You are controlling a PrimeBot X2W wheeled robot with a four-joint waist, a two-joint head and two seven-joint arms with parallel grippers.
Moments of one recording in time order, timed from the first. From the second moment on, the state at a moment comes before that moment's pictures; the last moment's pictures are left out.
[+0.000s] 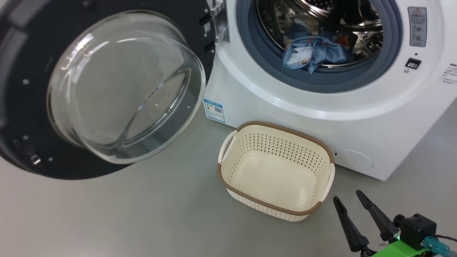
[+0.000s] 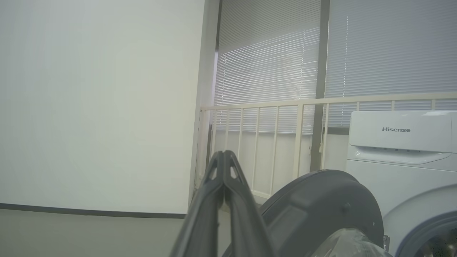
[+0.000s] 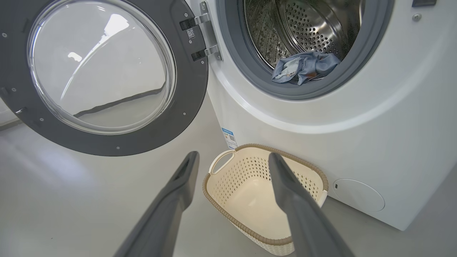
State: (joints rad) left arm -0.34 0.39 0.31 0.06 -0.55 -0.13 -0.26; right arm 0.02 -0.27 0.20 0.16 0.45 0.13 -0.26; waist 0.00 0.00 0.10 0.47
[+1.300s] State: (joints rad) left arm -0.72 0.70 0.11 0.81 -1.42 -0.13 0.54; right arm -0.03 -0.31 0.25 0.16 0.45 0.13 -0.26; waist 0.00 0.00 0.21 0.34
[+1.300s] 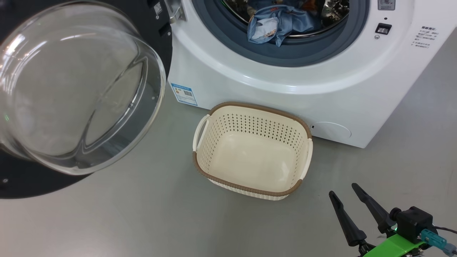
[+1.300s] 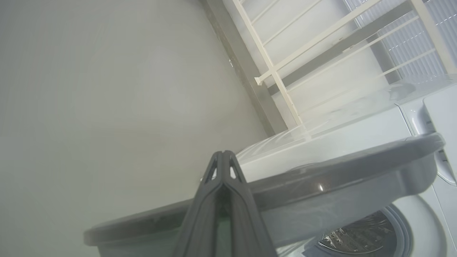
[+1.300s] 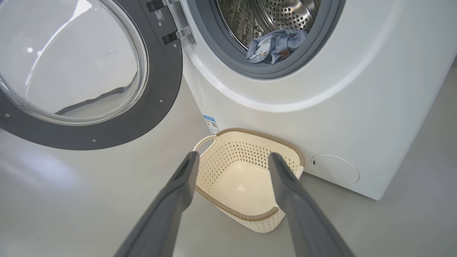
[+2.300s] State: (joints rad) left arm -0.48 0.69 0.04 0.34 -1.61 -0.13 0.98; right arm 0.02 -0.27 0.18 0.17 0.45 0.13 -0.26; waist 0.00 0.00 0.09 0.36
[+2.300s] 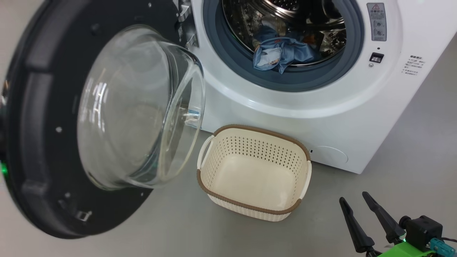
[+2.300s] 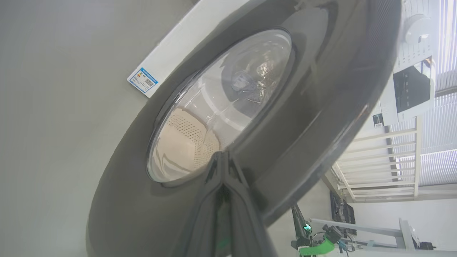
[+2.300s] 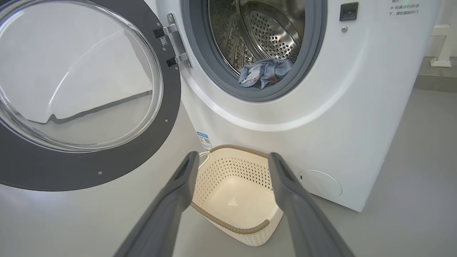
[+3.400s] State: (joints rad) left arm -0.59 0.39 -0.23 0.03 -1.47 -0.13 0.93; right arm 0.04 -0.22 0.12 0.16 0.44 0.13 -0.26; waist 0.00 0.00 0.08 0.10
